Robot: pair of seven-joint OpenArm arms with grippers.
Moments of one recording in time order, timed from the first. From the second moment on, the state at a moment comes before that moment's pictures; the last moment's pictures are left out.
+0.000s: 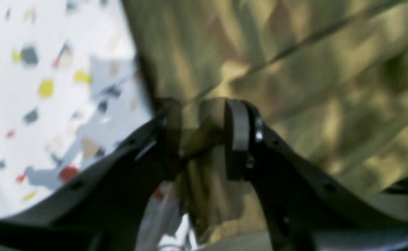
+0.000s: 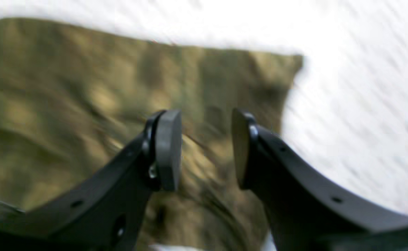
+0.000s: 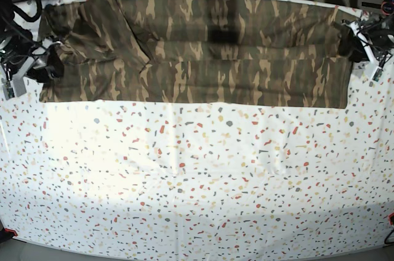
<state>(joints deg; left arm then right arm) 21.2 -29.9 -19.6 91.6 -34.6 -40.1 45.4 -23.5 26.8 36.3 112.1 47.2 33.9 -58.2</state>
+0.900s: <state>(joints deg) 9.5 -15.3 -19.7 91.5 -34.4 -37.0 50.6 -10.3 16.3 22.6 98.9 28.0 34.2 -55.0</state>
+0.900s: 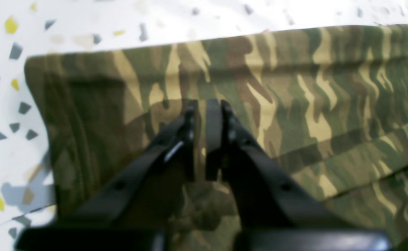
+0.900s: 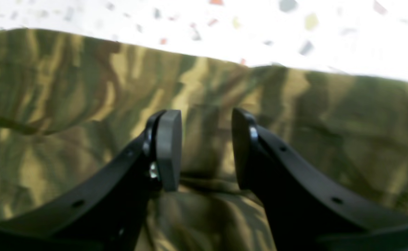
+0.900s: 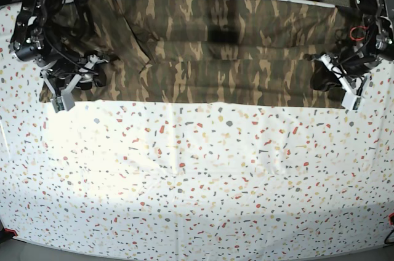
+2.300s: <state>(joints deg) -2.7 -16.5 -5.1 89.1 -20.7 -26.7 65.4 -4.0 17.8 22.5 95.0 24.4 31.5 -68.9</state>
